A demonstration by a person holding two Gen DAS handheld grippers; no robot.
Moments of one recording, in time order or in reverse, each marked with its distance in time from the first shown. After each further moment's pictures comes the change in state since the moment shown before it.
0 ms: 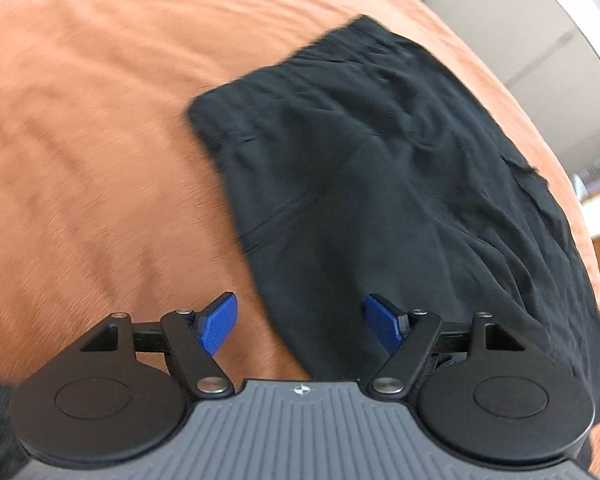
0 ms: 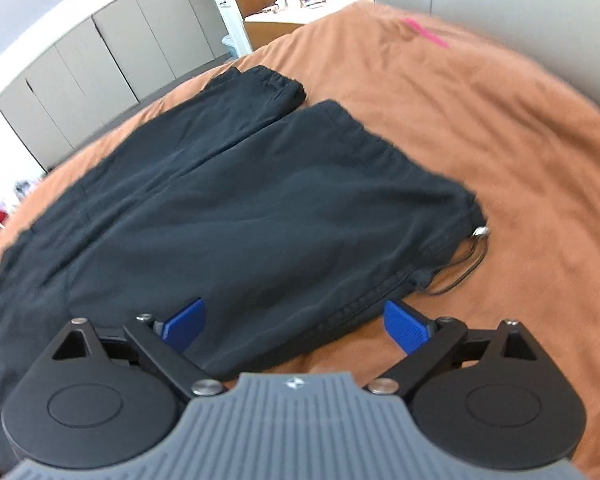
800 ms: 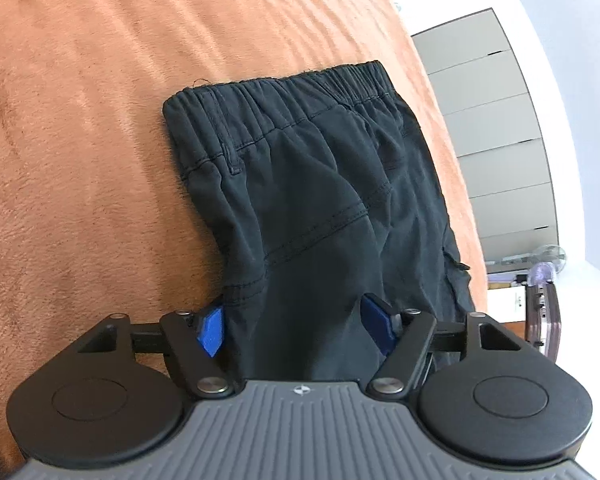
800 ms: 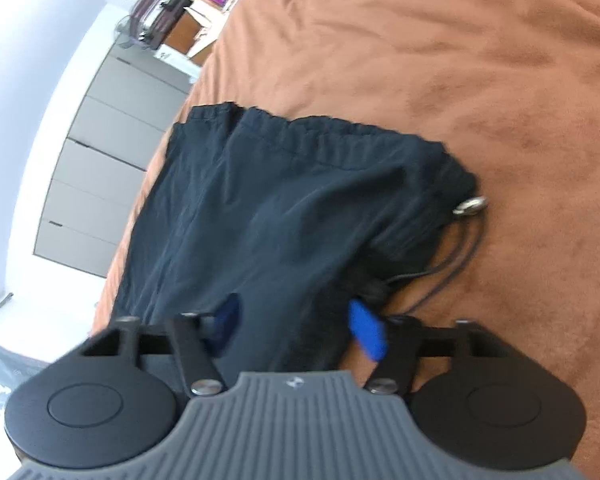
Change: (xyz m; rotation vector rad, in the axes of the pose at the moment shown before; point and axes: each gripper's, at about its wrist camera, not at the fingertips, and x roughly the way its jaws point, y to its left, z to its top) left arm 0.042 0.037 0.036 -0.293 -0.010 -0.372; right arm 0.059 -0.089 0.020 0.525 0.056 0.222
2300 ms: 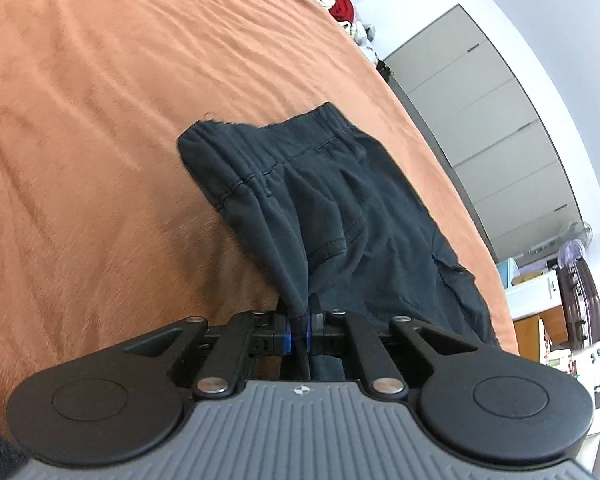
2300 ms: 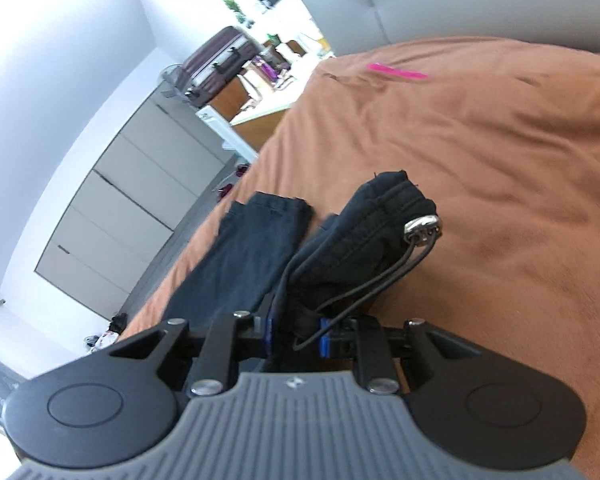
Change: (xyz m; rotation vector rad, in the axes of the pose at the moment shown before) left arm -0.040 -0.050 -0.006 0.204 -0.128 0.102; right arm -0.034 0.073 0.023 -0.178 -0.265 0.047
